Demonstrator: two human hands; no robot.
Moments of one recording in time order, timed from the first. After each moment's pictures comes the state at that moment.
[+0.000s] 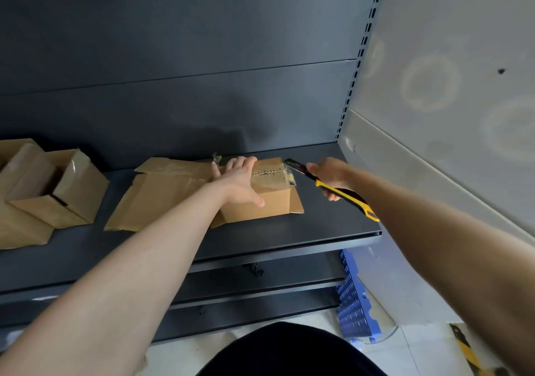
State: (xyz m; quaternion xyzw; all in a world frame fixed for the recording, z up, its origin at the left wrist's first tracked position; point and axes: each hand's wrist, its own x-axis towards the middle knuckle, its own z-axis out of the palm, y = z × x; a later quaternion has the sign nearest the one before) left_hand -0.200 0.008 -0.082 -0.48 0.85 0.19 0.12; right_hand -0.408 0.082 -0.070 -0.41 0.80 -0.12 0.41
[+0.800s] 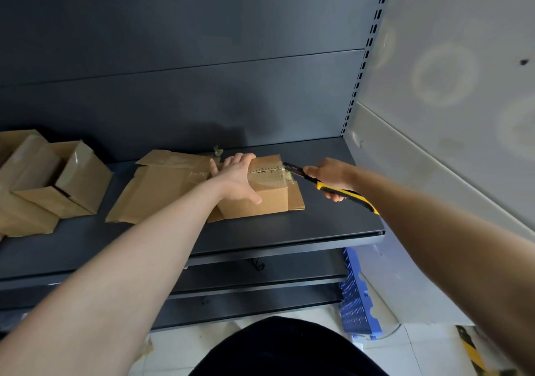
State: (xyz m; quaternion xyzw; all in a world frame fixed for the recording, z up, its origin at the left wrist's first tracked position) left_hand -0.199 0.007 -0.088 -0.50 0.83 0.22 0.09; right_hand -0.417 0.082 -0.082 -0.47 0.75 -0.09 0.45
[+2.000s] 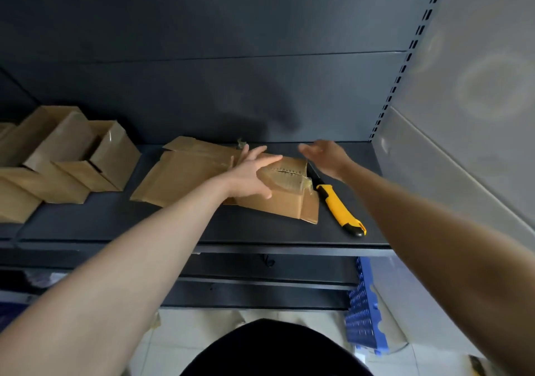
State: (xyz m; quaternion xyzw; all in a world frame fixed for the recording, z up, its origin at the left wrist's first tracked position) left_hand -0.177 0.018 -0.076 -0.50 0.78 0.37 0.00; right_hand -0.388 0.025 -0.100 -0.55 0.73 -0.21 0.34
